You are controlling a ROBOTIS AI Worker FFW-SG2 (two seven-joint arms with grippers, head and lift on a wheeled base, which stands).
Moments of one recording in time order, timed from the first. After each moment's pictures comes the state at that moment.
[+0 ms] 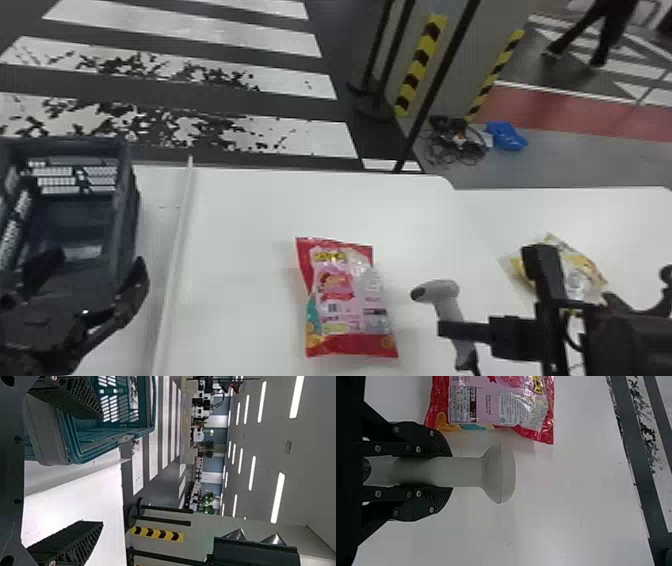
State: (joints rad) left arm 0.44 0.19 -0.09 -1.92 0.18 0.02 -0.11; right arm 0.28 -0.29 -0.45 -2.22 -0.10 1.53 0.62
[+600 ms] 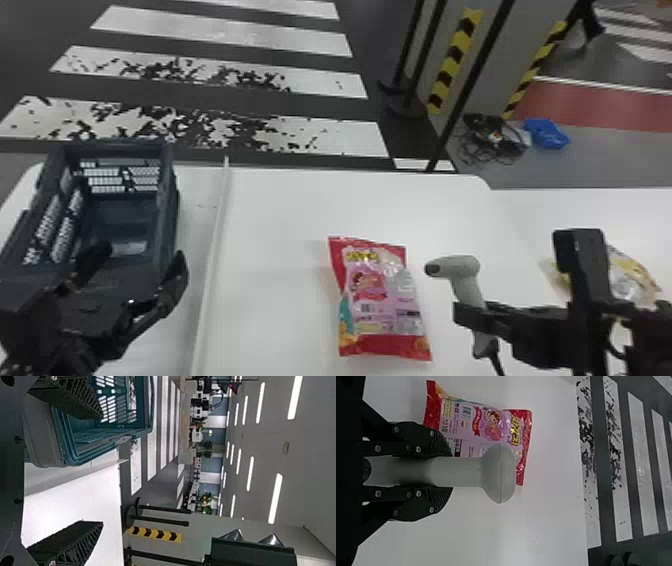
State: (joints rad) left arm 0.43 0.20 -0.09 -1.92 0.19 0.01 -0.11; right arm 0.35 -0.19 -0.33 -2.57 0.03 1.57 0.57
